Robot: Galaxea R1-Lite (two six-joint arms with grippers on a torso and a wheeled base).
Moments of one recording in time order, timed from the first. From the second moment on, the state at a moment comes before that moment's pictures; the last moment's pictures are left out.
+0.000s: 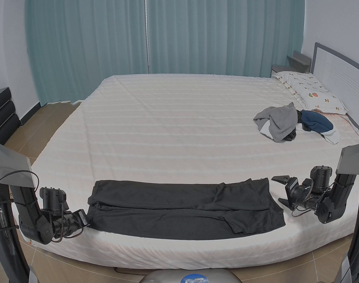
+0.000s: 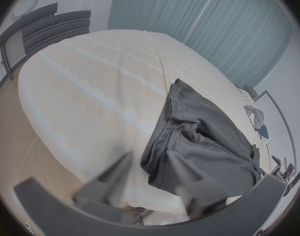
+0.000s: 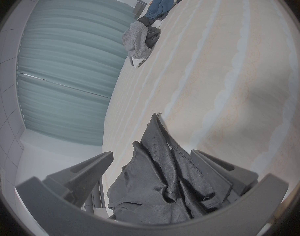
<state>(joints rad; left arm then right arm) 0.06 2.22 -0.29 -1.13 -0.09 -0.48 -0.03 2.31 -0.51 -1.31 0.35 1.04</state>
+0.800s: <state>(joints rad) -0.03 2.11 -0.39 -1.15 -0.22 -0.81 -0.03 2.32 -0.51 -1.31 0.35 1.04</state>
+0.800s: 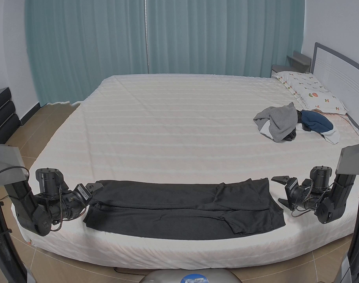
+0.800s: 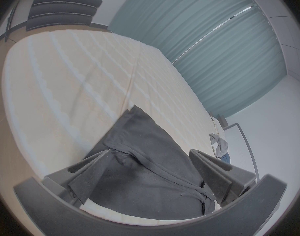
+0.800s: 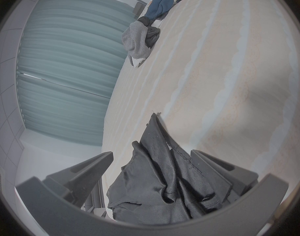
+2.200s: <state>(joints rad) 0.01 2.30 -0.54 -1.22 -0.11 -0.86 -0.03 2.33 -0.51 -1.31 0.35 1.03</state>
